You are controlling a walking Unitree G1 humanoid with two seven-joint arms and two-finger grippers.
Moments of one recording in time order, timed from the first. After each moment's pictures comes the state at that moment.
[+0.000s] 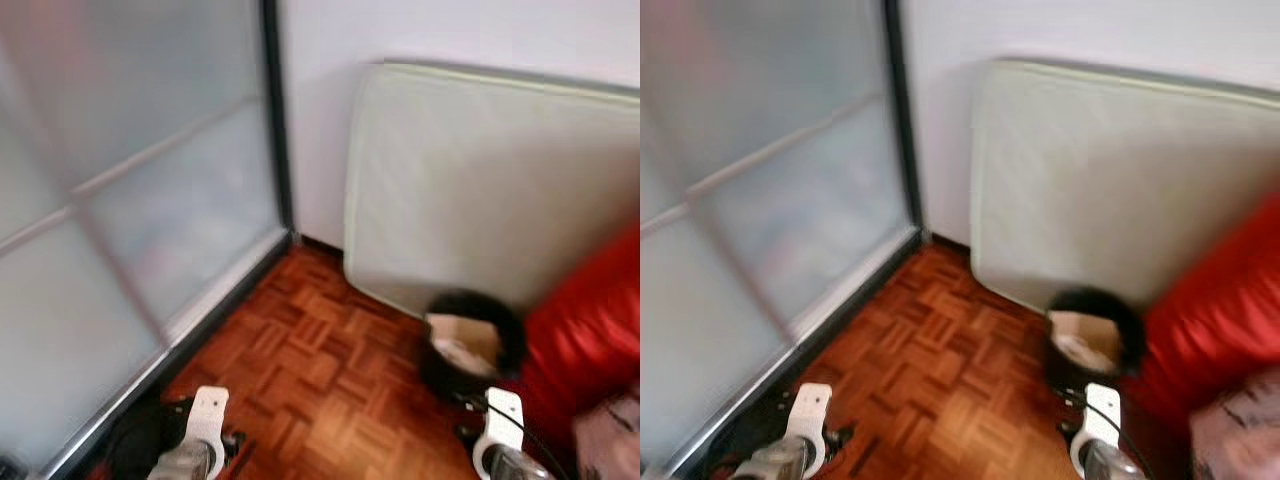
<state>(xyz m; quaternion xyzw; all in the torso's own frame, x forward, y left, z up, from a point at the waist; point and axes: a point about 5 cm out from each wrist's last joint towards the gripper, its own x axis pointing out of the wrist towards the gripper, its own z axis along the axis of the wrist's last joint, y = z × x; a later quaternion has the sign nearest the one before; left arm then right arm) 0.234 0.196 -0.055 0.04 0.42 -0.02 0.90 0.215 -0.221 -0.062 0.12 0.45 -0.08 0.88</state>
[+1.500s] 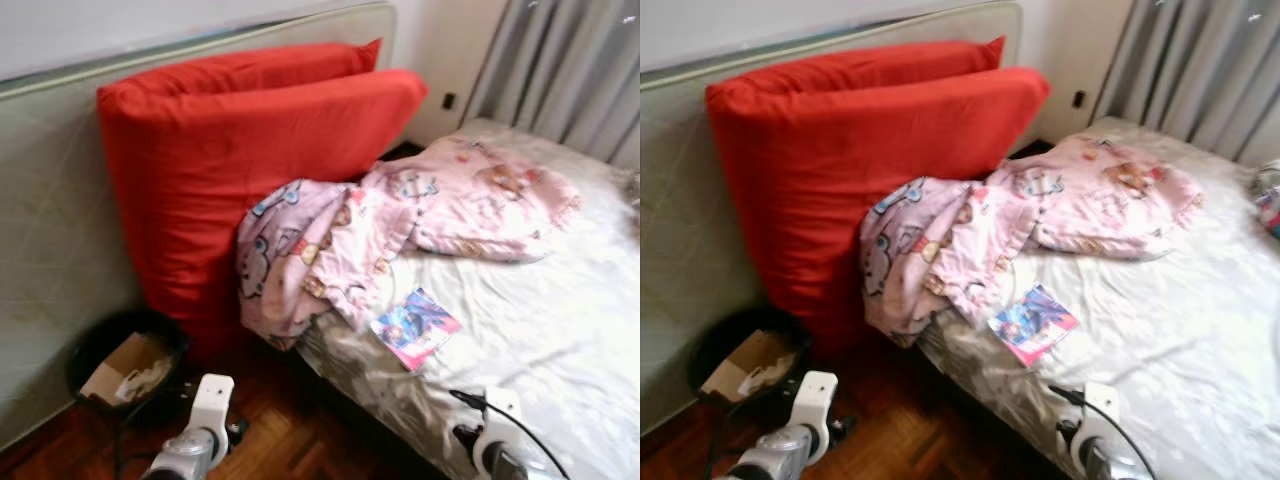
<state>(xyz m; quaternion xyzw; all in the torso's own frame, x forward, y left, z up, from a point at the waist) 0.243 0.197 -0.048 0.05 0.41 -0.02 0.91 0.220 -0.219 -0.060 0.11 0.45 -0.07 0.88</state>
